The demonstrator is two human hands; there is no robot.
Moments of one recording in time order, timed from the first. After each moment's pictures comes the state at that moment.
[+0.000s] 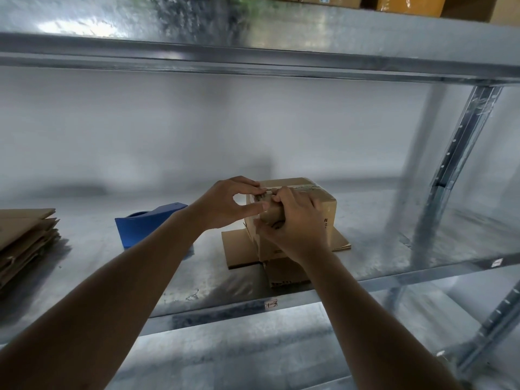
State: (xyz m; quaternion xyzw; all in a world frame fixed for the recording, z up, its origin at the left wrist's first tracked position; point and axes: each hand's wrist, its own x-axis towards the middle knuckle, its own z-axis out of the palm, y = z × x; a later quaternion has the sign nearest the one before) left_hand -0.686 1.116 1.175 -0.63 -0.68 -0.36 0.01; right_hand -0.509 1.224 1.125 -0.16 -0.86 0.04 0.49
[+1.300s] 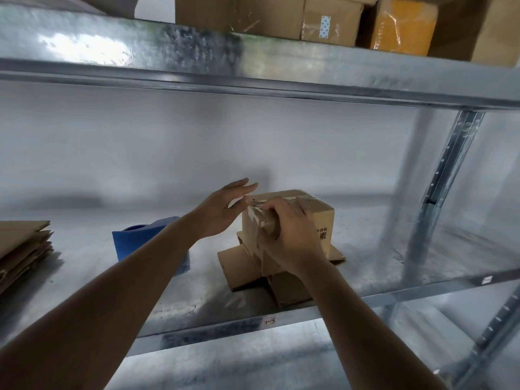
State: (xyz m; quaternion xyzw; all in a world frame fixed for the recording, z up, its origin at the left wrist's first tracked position) left_hand -0.709 1.125 1.178 -0.62 -0.70 -0.35 0.00; right_hand -0.501 1.205 1.154 -0.17 -0.88 0.11 0.43
